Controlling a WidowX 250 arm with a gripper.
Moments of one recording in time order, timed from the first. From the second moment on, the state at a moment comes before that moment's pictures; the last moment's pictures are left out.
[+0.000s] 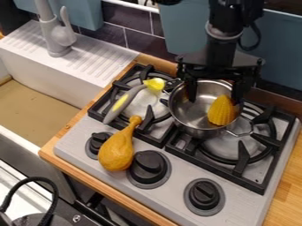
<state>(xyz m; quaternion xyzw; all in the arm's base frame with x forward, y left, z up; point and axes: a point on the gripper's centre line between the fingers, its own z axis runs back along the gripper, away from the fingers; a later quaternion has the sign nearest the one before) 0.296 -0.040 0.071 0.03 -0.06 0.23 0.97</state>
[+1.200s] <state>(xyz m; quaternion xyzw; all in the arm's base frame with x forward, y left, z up) 0.290 -0.051 0.045 0.04 -0.06 0.22 0.97</state>
